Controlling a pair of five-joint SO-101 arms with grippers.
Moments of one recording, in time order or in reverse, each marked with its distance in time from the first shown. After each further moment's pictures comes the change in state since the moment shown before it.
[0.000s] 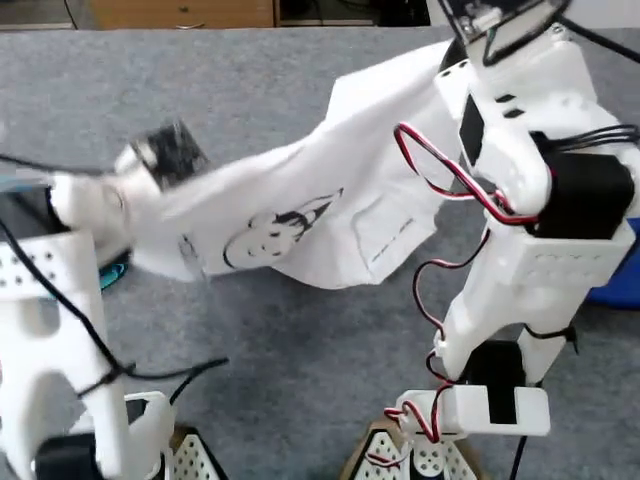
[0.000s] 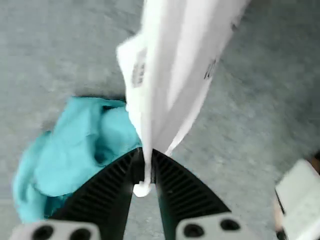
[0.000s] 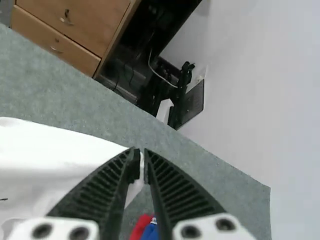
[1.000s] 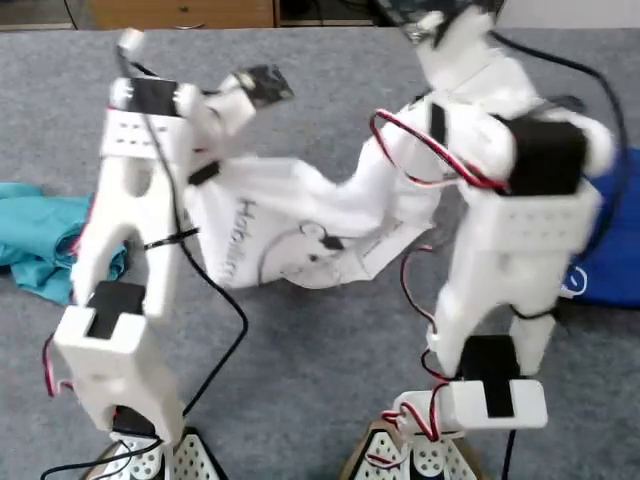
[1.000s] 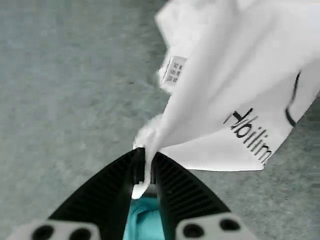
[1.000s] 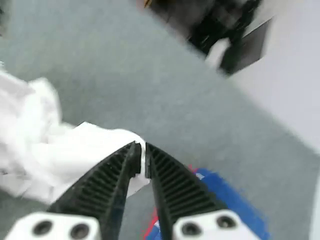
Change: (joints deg) left arm 14.5 47.0 -43.0 -6.1 12.4; right arm -2.7 1.0 4.5 8.5 0.0
